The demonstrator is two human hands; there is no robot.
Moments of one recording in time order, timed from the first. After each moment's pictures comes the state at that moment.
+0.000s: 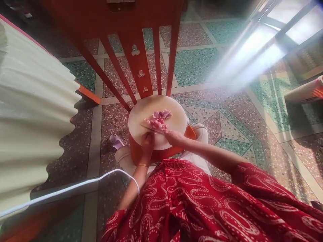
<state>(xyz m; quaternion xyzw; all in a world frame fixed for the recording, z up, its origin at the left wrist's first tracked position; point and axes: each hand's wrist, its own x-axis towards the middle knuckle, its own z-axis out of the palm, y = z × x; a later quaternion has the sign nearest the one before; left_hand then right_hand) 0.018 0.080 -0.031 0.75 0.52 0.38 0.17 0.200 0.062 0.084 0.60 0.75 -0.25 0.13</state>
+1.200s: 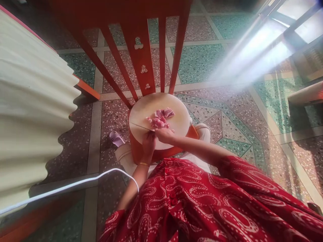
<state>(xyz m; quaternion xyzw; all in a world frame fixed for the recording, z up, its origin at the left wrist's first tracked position) 0.015 0.082 -0.045 0.76 0.54 0.33 0.17 0.150 0.103 0.077 0.58 0.75 -0.29 0.13</state>
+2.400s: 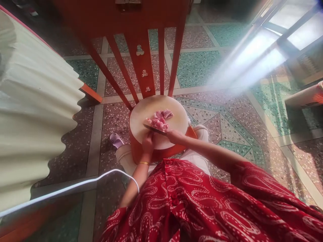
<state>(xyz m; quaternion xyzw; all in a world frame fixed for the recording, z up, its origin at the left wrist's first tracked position) 0.015 0.080 -0.042 0.75 0.54 0.34 0.17 0.192 0.073 0.080 0.59 0.75 -0.25 0.15</state>
